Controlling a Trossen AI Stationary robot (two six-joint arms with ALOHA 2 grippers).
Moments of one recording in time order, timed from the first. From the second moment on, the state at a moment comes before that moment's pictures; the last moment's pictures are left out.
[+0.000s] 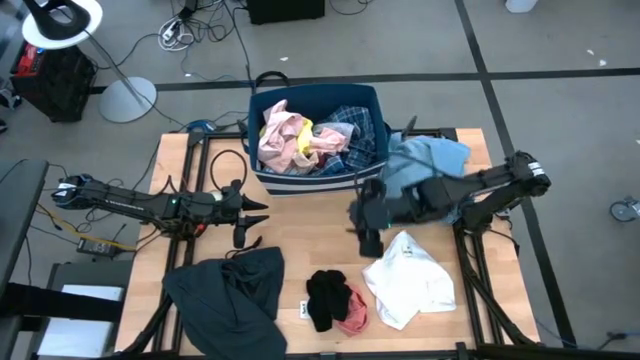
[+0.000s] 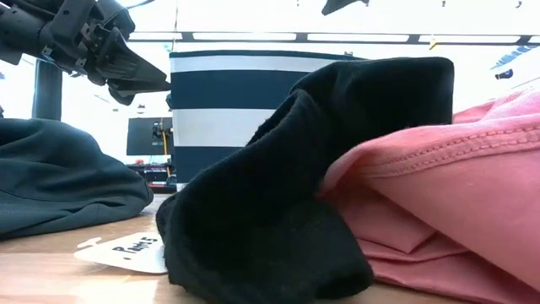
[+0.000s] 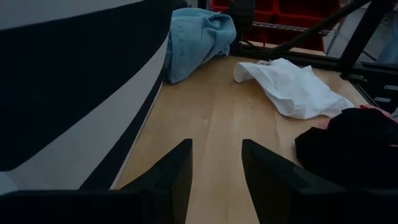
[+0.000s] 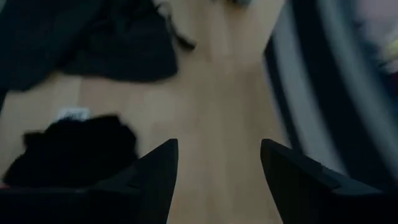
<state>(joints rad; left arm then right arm) -0.13 0.65 0.27 0.11 -0.26 -0.18 0.28 1.50 1.50 -0.85 0.34 0.20</state>
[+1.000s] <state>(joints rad) -0.13 0.65 0.27 0.12 -0.26 -0.19 0.38 1.80 1.22 -0.34 -0.05 0.51</state>
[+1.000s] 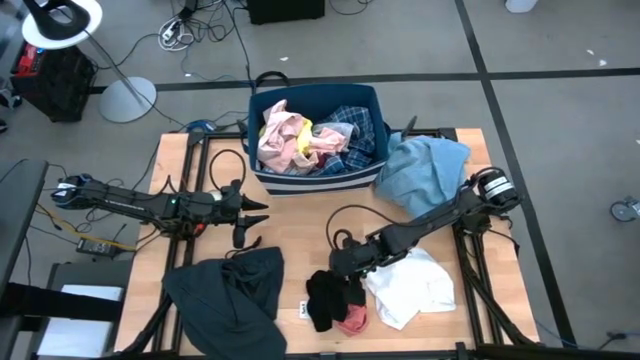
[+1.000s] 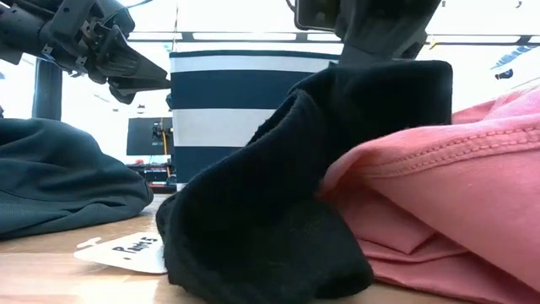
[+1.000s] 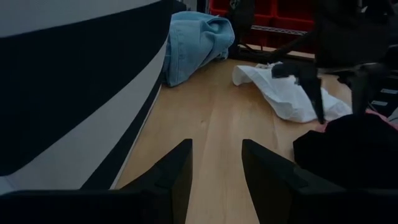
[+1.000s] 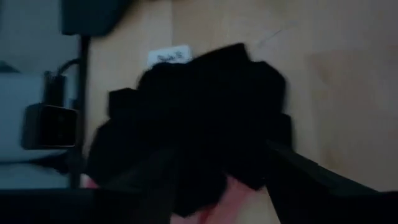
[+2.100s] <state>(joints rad) -0.13 0.65 0.27 0.14 -0.26 -0.19 0.35 1.75 1.24 -0.33 -0.04 0.41</state>
